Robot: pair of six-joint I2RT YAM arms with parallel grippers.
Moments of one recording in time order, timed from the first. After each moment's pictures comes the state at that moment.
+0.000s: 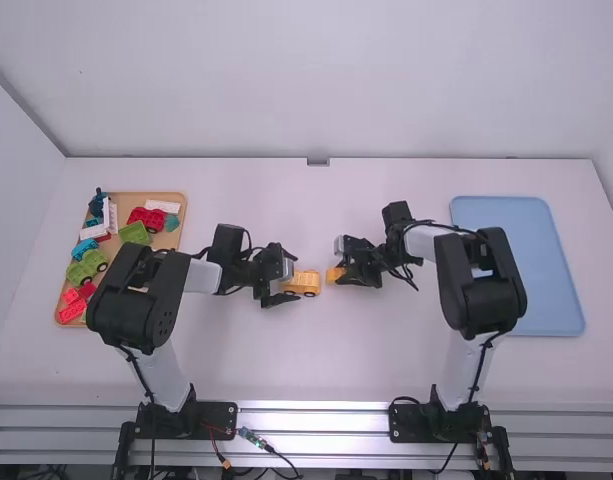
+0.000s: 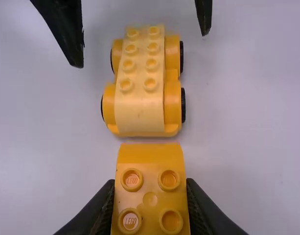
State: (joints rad) left arm -0.16 1.87 0.70 0.20 0.94 1.04; right arm 0.21 2.02 1.08 -0.53 -0.90 -1.30
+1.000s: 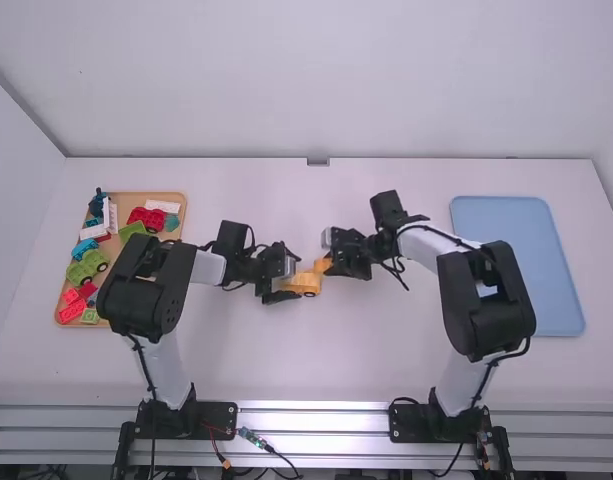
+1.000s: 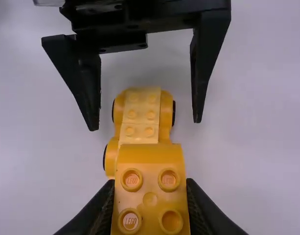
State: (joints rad) left arm -0.16 1.94 0.79 0.12 0.98 1.13; right arm 0.29 1.89 1.09 -0.48 -0.87 -1.20
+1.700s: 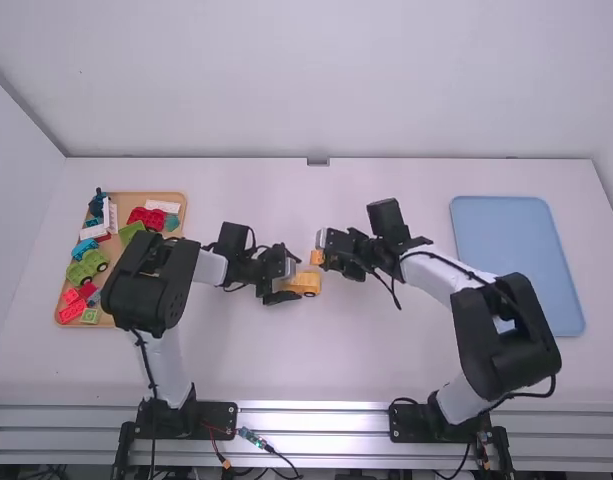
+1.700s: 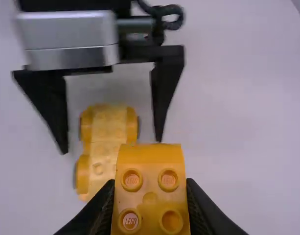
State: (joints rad) left arm -0.16 1.98 0.79 0.15 0.98 1.12; right arm 0.36 1.68 0.88 -0.14 -0.71 -0.98
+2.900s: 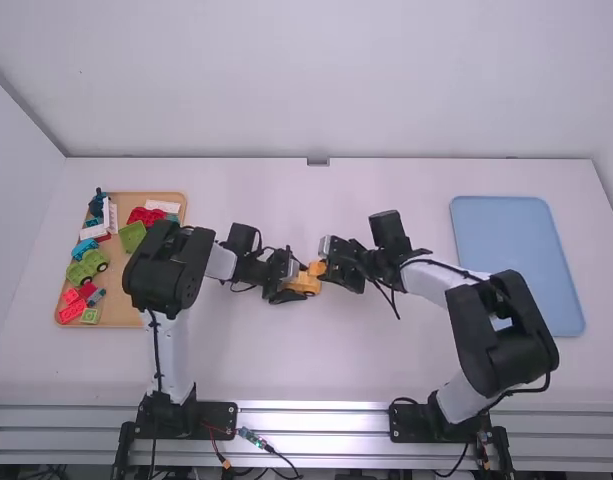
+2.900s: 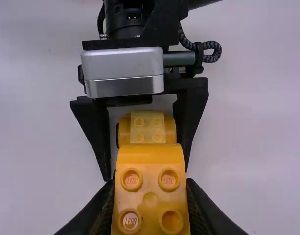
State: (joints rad) left arm -0.18 2.14 0.88 0.13 1.10 1.16; right arm 0.35 1.71 0.80 -0.04 -0.82 -0.86
